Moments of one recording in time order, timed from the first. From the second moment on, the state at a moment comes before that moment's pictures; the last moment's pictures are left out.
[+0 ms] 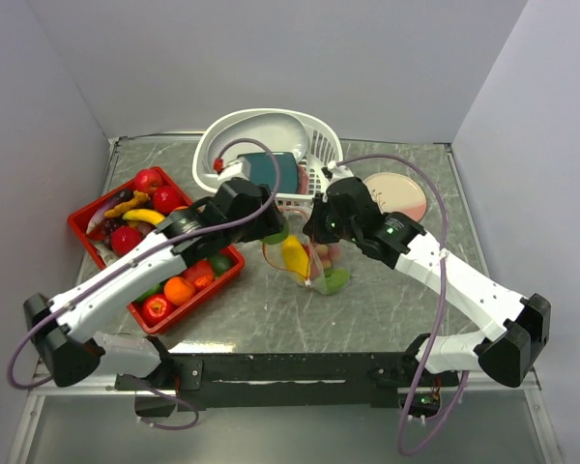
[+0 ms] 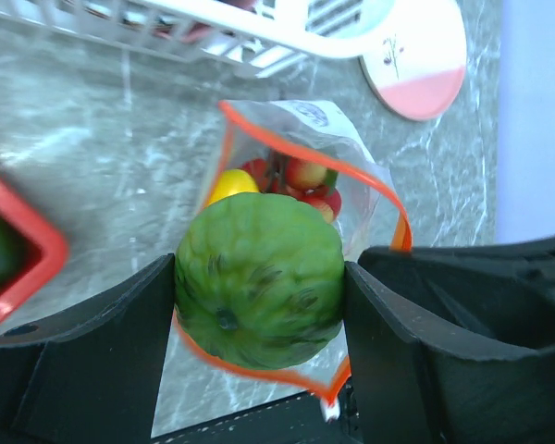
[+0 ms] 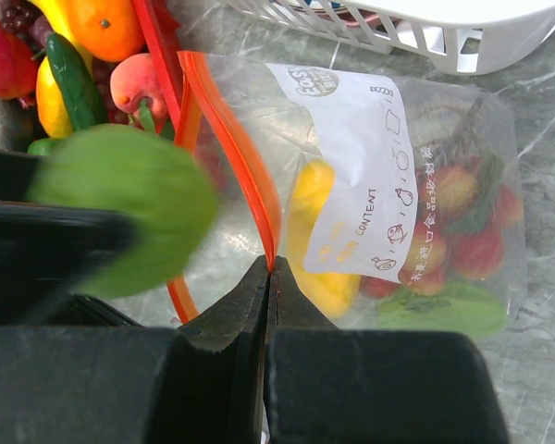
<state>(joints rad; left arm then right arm) -0.83 1.29 1.33 -0.69 -0.31 -0.91 0.76 1.27 1.22 -0.57 0.09 0.56</state>
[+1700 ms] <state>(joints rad) -0.61 0.83 0.87 -1.19 -0.47 -1.35 0.75 1.27 1.18 -0.56 0.09 0.55</state>
